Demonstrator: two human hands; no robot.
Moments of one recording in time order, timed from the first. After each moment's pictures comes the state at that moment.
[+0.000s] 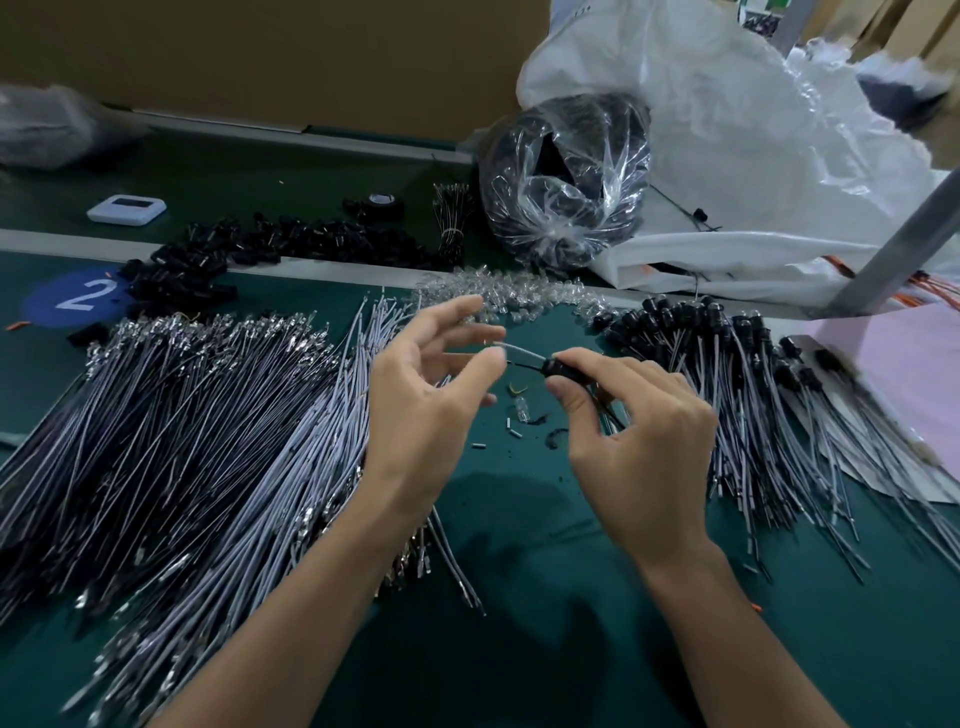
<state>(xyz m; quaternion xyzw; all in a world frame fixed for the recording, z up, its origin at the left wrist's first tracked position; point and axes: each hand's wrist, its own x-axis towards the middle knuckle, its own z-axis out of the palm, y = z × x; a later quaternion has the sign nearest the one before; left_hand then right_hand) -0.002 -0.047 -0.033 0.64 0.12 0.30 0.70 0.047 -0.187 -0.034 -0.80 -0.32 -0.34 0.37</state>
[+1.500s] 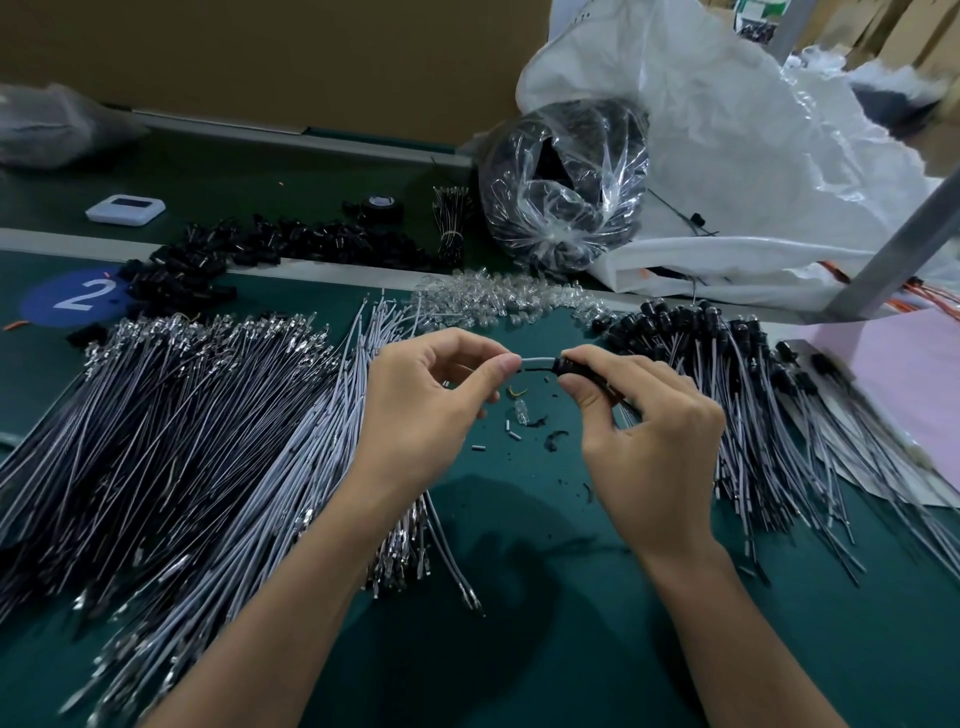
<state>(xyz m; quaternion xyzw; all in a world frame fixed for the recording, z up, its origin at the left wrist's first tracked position) 0.002 -0.037 -0.035 0.73 0.09 0.29 0.61 0.055 -0.191 -0.036 -0.79 -0.32 -0.33 0.39</state>
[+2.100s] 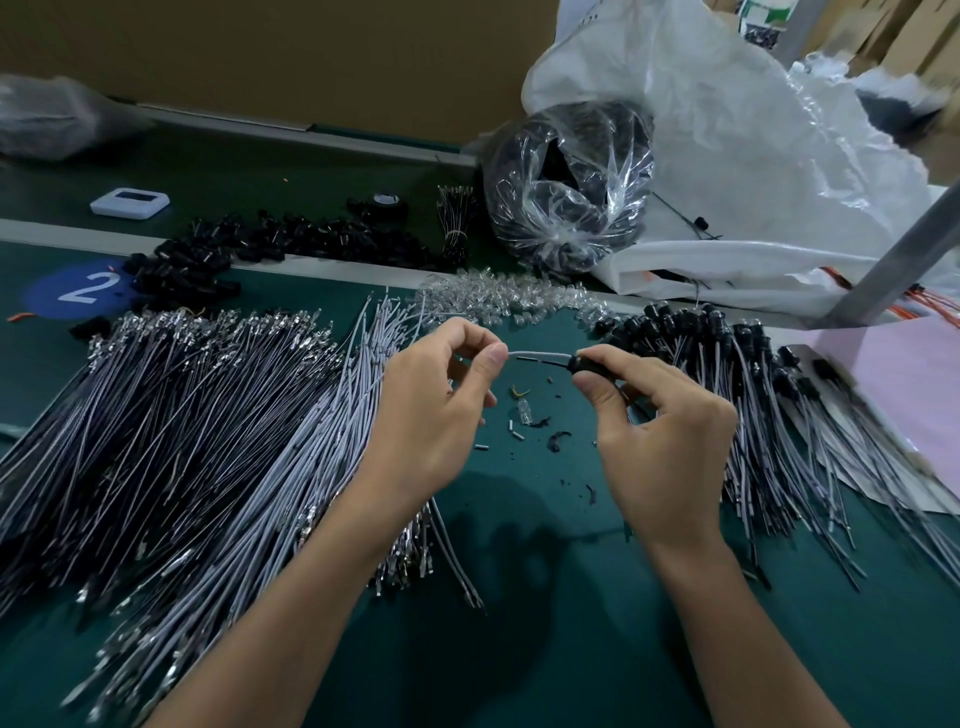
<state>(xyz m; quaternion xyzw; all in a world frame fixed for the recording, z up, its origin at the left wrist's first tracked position) 0.000 -0.038 -0.034 0.79 0.10 0.28 0.54 0.059 -0.191 -0.035 -0.80 -0.29 -0.31 0.43</state>
